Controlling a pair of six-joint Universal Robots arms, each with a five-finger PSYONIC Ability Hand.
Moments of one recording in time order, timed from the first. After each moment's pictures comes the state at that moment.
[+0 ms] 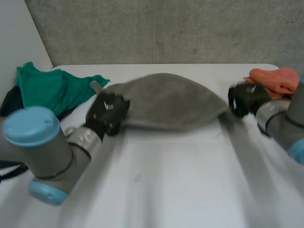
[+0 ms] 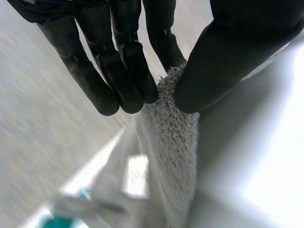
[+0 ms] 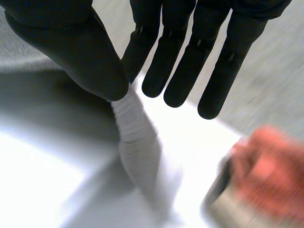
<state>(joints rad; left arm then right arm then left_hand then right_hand) 4.24 -1.99 -1.71 3.60 -1.42 3.53 1.76 -1.02 1.37 -0.08 1.34 2.85 1.15 1.18 1.18 1.18 0.99 1.12 1.18 1.19 1.20 1.01</state>
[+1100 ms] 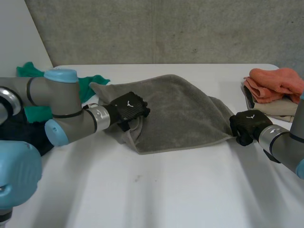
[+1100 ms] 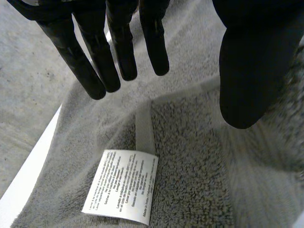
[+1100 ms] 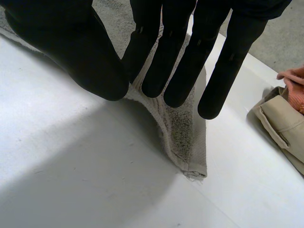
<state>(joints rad) 4.35 -2.59 -0.73 2.88 -0.96 3.98 1.71 -1.02 1.51 0.00 1.32 2.68 0.57 0.56 0.56 0.57 0.39 1.12 1.18 1.19 1.20 1.01</state>
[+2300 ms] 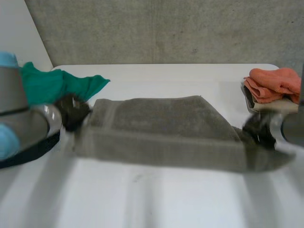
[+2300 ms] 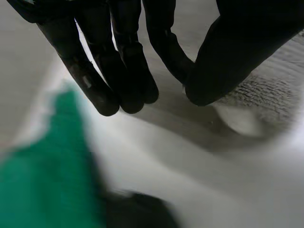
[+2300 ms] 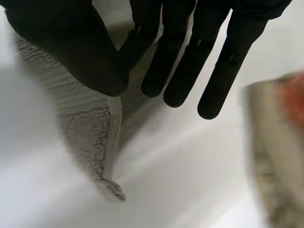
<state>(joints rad) 4.50 -2.06 -1.32 2.82 -1.36 4.06 1.77 -1.05 1.23 0.59 1.54 2.12 1.16 1.20 1.19 1.20 0.98 1.12 1.18 1.19 1.20 1.02</state>
